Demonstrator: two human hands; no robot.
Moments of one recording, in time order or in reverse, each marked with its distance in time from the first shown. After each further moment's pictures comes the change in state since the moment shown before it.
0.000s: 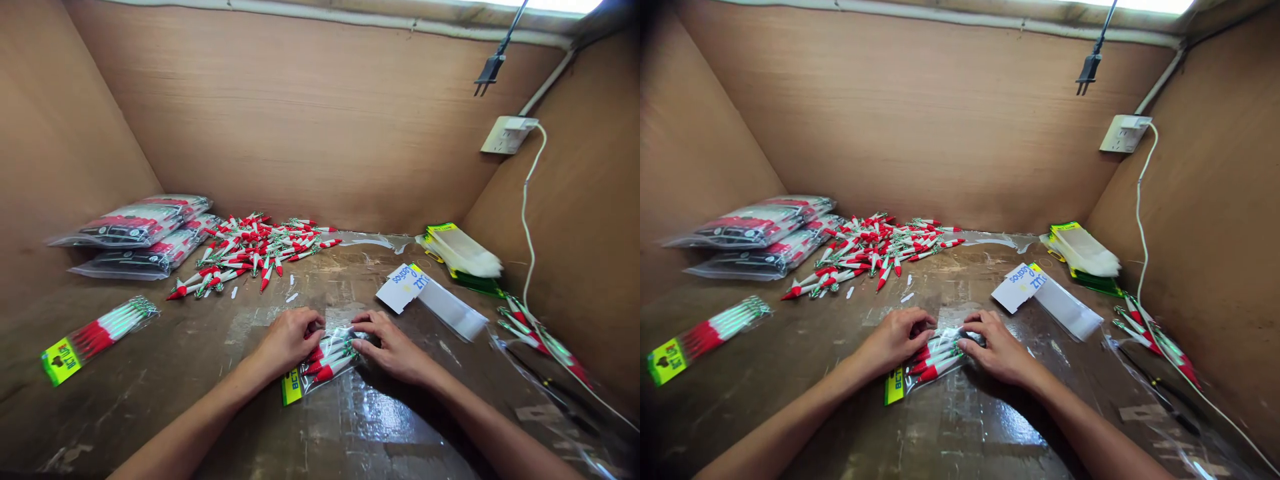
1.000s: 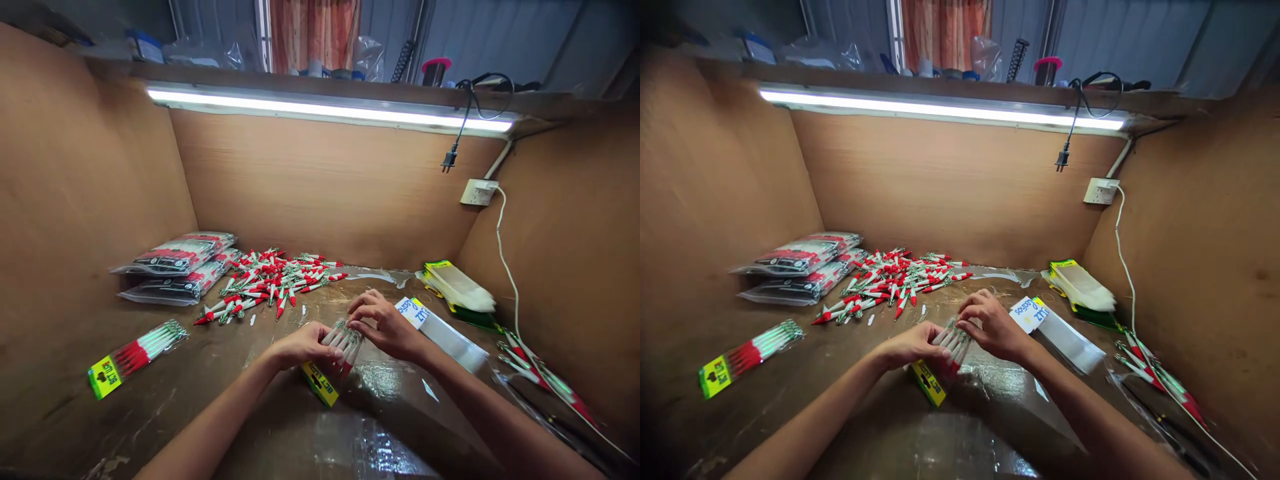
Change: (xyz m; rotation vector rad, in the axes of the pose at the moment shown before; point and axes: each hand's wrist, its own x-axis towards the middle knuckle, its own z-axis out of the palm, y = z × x) left_hand 0.018 0.010 -0.036 -0.773 -0.389 -0.086; right_hand 0.055 -0.081 -0.047 -0.174 0.150 -0.384
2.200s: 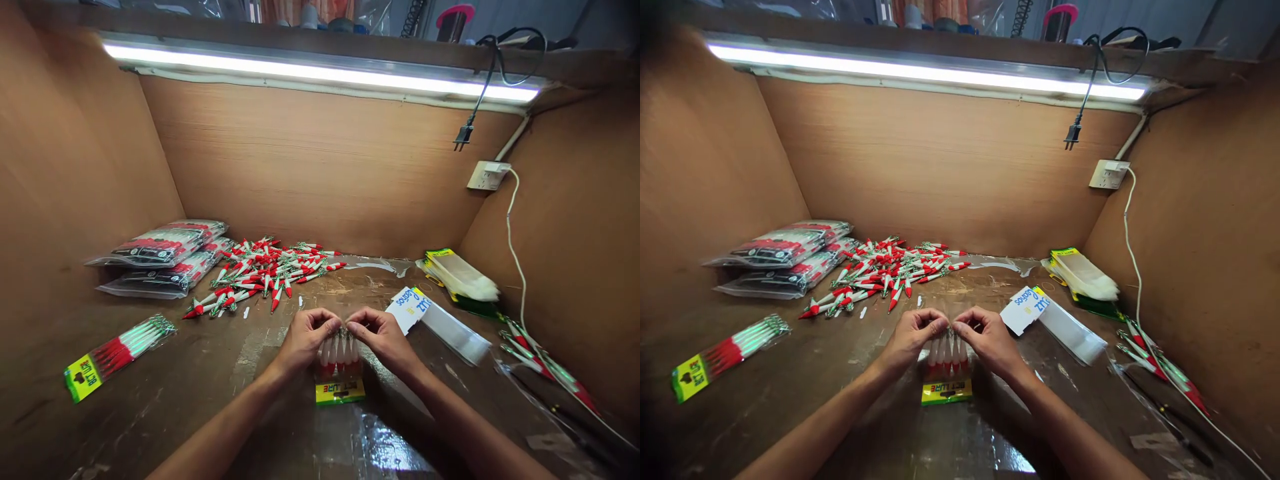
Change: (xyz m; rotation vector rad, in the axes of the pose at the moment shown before) left_hand 0.013 -0.011 0.022 -0.132 0.499 0.231; right_hand -0.026 0.021 0.057 0.476 0.173 0.441
